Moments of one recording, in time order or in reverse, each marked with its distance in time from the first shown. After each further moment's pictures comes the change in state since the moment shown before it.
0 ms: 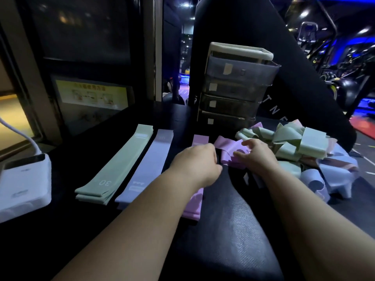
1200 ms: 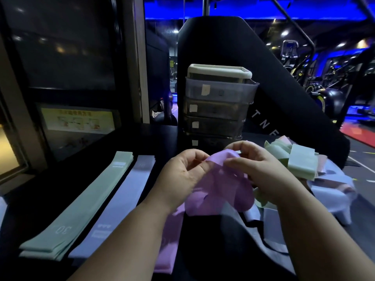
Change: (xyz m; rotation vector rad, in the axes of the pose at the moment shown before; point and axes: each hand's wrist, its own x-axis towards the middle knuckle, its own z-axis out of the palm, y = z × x) left_hand 0.038 0.010 0.014 -0.984 0.164 0.233; right_hand -0.041 -0.028 -0.075 0.845 -0.283 -0.198
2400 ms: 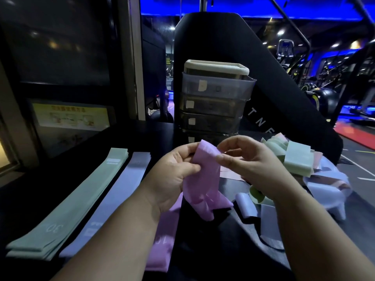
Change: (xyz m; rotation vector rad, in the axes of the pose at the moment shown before) left_hand 0.008 -0.008 -0.008 -0.342 -0.132 -0.164; right_hand -0.002 0.000 0.004 -0.117 0.015 -0.207
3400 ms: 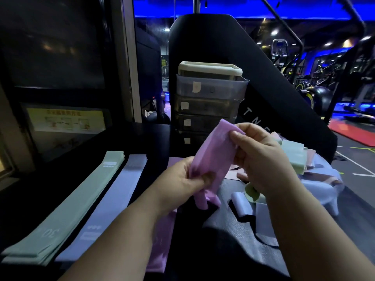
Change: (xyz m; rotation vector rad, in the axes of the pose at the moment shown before) left_hand -0.011 -0.001 0.013 0.384 -0.127 -0.033; right_hand 0.005 -0.008 0.001 0.464 0.196 0.001
